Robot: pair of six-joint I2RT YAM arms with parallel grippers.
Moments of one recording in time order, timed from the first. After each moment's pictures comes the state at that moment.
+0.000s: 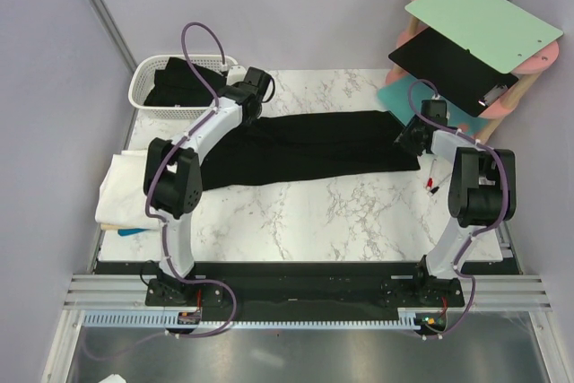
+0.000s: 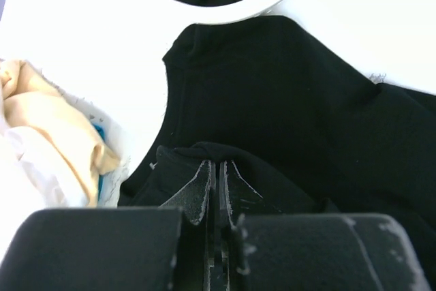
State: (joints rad) left arm -0.42 2.01 1.74 -0.77 -0.74 -0.54; right arm -0.09 1.83 1.12 -0.18 -0.05 0.57
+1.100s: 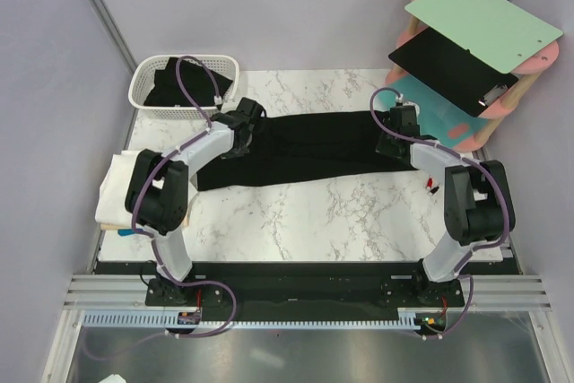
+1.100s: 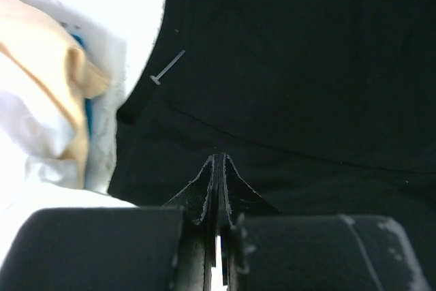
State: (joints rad) left arm -0.43 1.82 1.35 -0.71 -0.59 -0.58; right arm 0.13 1.66 0.97 -0.08 0.10 0.41
